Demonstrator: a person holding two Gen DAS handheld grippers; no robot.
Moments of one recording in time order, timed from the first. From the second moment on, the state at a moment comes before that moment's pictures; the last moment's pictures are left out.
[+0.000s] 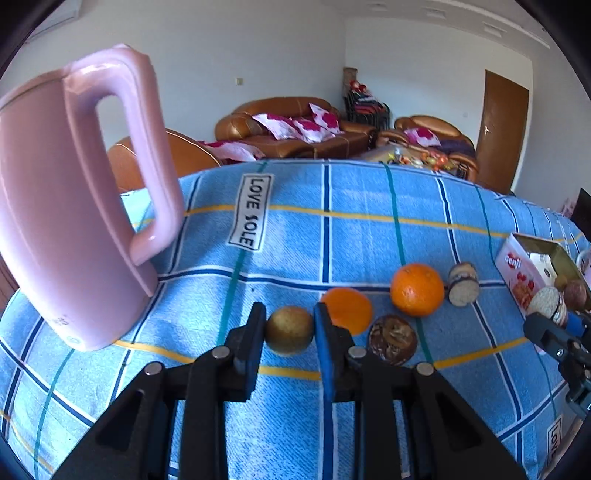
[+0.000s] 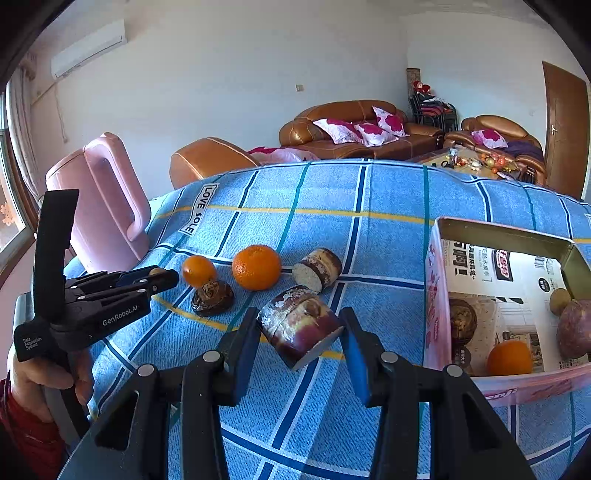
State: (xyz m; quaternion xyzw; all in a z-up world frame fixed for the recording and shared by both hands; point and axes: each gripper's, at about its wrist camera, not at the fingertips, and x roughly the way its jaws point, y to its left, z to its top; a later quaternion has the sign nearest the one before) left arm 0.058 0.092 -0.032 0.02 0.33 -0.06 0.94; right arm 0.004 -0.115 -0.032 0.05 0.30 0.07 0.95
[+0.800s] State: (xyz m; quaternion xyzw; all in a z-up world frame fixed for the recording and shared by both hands) left arm 0.008 0.013 -0.014 0.03 0.23 -0.03 0.97; right arm -0.025 -0.139 -0.012 0.00 0.22 -0.02 0.98
